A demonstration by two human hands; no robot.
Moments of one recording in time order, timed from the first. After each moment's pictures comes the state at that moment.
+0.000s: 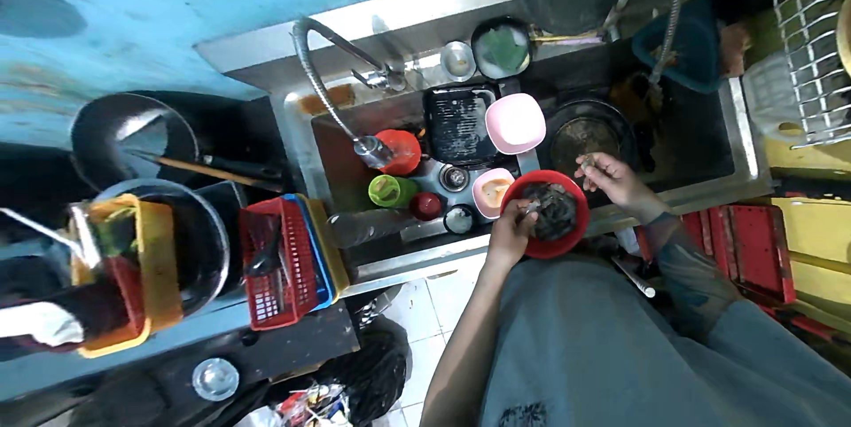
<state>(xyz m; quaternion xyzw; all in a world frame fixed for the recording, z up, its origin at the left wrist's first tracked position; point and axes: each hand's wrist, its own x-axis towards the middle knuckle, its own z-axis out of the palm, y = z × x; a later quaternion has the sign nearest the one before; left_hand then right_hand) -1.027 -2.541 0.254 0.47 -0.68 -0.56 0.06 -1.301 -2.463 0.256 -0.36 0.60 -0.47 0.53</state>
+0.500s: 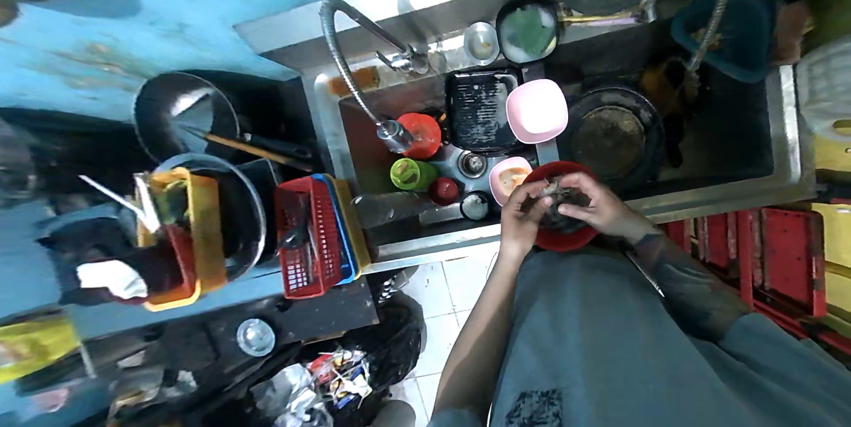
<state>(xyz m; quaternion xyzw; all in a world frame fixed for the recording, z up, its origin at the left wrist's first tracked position) -1.033 -2.539 0.259 0.43 -0.61 -0.61 0.27 -1.238 -2.468 0.240 -0.51 0.56 -0.41 0.51</state>
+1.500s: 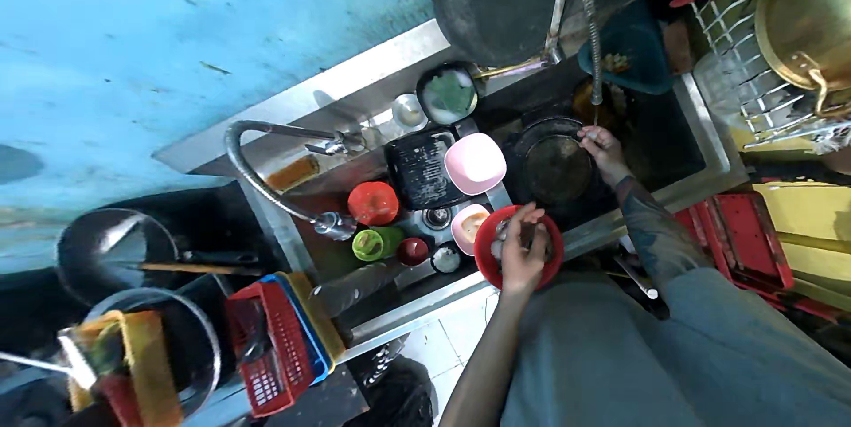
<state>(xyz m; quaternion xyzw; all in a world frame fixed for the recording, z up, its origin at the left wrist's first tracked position) -1.126 -2.521 0.277 0.39 -0.65 -0.61 0.23 -1.425 -2.501 0.126 -0.20 0.67 -0.61 0.37</state>
